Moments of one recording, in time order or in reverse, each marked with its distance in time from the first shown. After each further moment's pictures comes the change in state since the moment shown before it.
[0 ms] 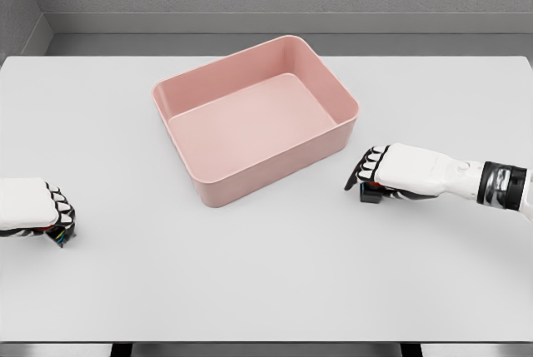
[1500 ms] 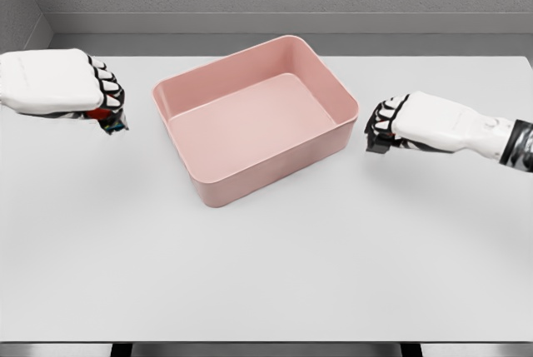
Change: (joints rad) left arm -0.321 -0.188 0.090 0.002 0.093 0.000 0.001; right arm -0.034 -0.011 -0.148 -0.014 -0.015 0.000 -0.015
